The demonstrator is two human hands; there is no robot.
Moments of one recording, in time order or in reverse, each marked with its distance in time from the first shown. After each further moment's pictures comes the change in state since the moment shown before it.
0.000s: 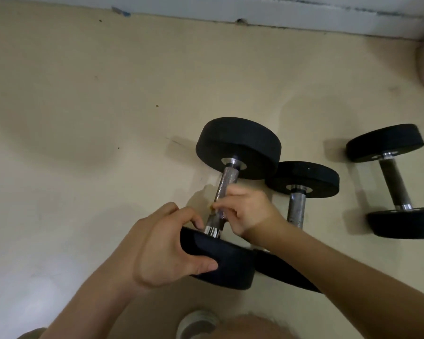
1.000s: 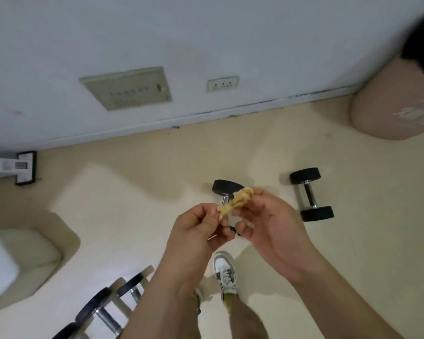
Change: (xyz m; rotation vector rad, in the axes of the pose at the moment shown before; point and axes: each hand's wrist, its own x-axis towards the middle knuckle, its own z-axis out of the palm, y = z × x) left_hand -0.298 0.407 -0.315 -1.256 0.232 -0.239; right_hand -0.114 -0.342 -0.511 1.870 0.335 0.688
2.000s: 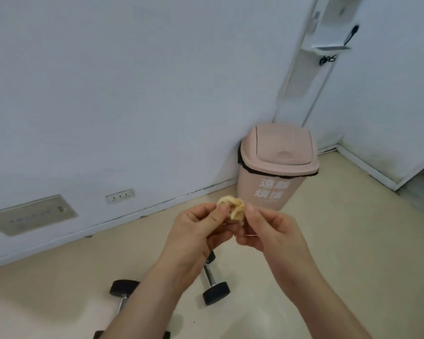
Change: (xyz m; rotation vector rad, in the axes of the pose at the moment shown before) left_hand -0.151 0.050 0.474 0.025 -0.447 0.286; right_hand -0.307 -0.335 -0.227 -0.472 0.126 -0.693
